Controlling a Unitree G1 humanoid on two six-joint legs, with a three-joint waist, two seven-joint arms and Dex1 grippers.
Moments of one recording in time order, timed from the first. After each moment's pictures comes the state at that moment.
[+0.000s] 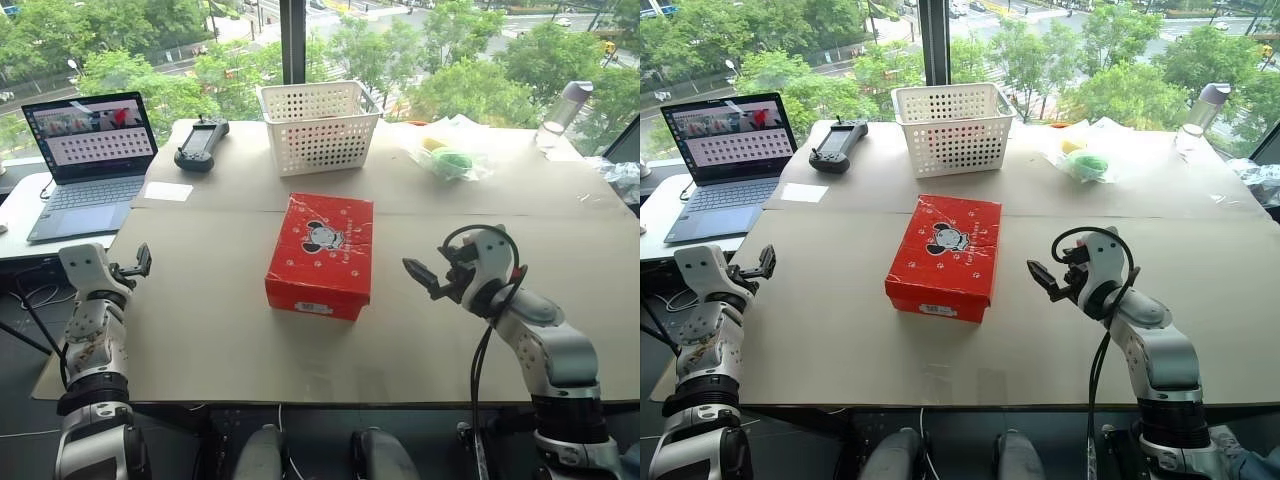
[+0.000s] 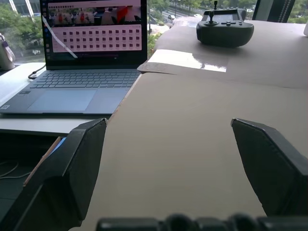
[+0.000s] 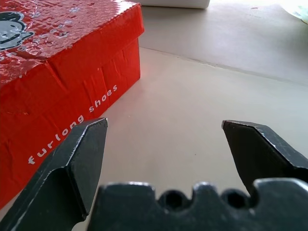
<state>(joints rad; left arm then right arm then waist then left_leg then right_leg) -0.45 0.52 0.44 0.67 -0.28 -0.11 -0.27 -0.30 -0.48 -0.14 -0.22 0.37 0.65 0.43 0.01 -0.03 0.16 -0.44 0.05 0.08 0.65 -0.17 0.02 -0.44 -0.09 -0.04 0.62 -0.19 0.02</state>
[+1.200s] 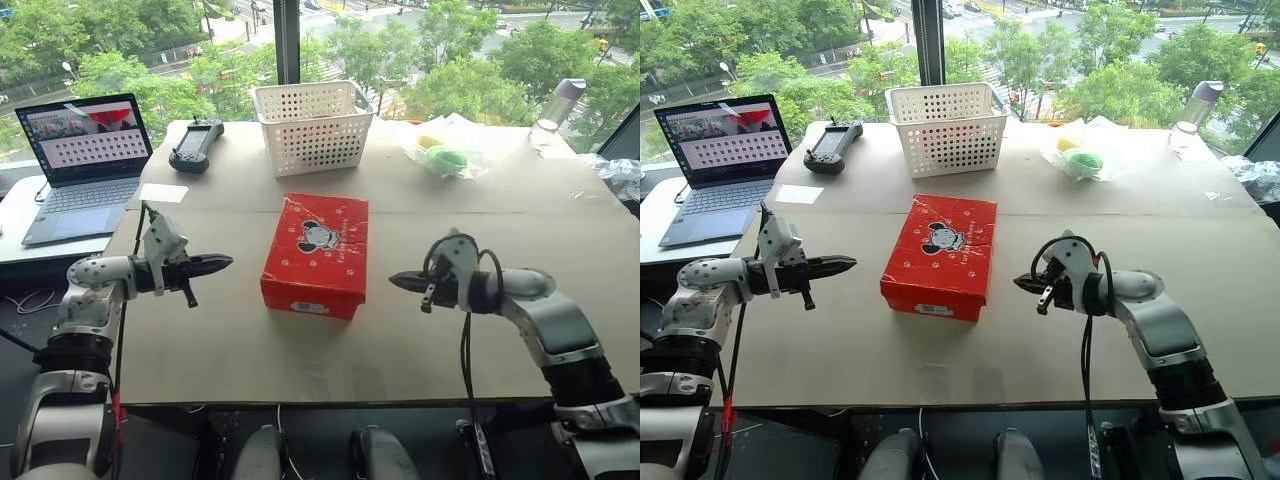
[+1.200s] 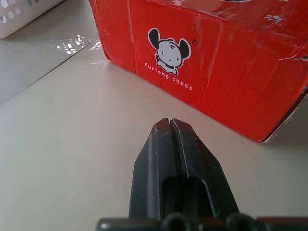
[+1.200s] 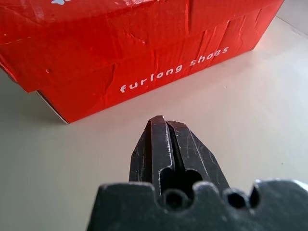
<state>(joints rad) -0.57 0.73 0.05 0.52 -0.28 0.09 -1.23 -0.48 -0.67 0.12 -0.01 0.28 0.52 0.91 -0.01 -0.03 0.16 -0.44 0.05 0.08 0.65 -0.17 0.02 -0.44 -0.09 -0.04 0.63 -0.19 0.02</state>
